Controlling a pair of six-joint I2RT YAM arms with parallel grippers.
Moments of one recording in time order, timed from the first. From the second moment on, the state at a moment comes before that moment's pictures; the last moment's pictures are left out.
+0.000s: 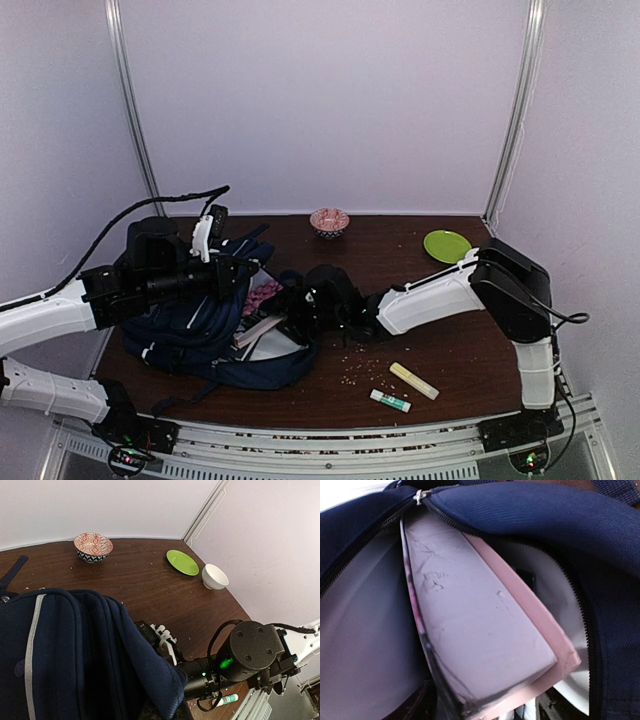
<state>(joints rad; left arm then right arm) -0.82 1.02 0.77 -0.08 0.06 -0.49 1.05 2.10 1.28 0.38 -0.09 1.52</state>
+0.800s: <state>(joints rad) -0.82 0.96 0.78 -0.20 0.14 -0.38 0.94 1.98 1.24 0.34 -0.32 1.32</state>
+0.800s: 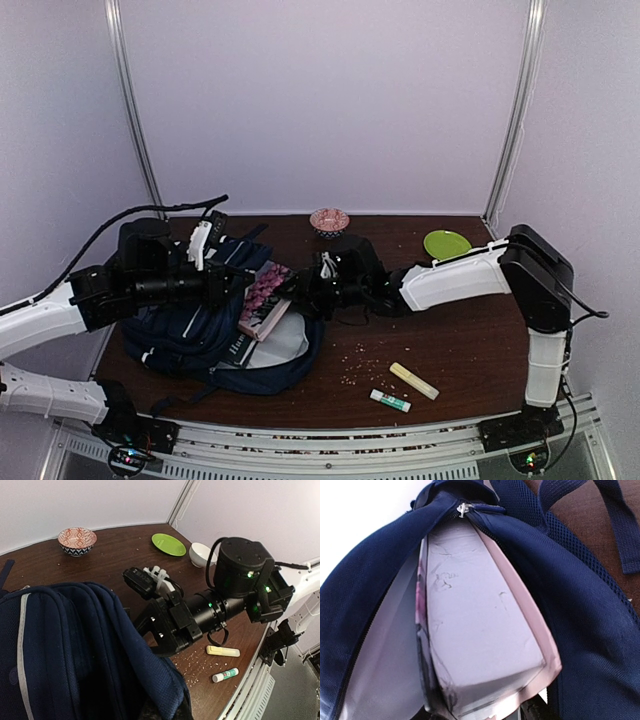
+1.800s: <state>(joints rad) -0.90 1.15 0.91 -0.20 0.27 -0.37 0.98 2.28 1.72 0.20 -0.45 1.34</state>
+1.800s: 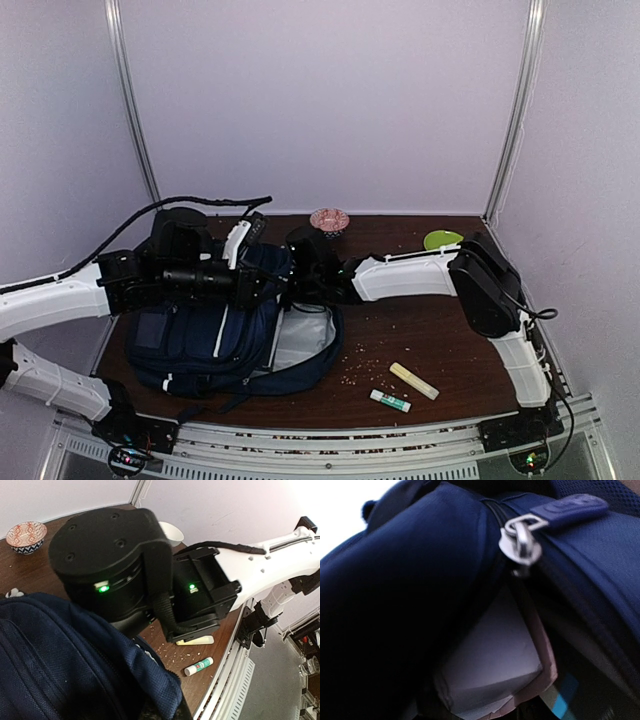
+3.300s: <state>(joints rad) -0.84 0.86 0.84 -0.25 0.14 -0.38 1.00 2.12 1.56 0.19 -0.38 1.21</state>
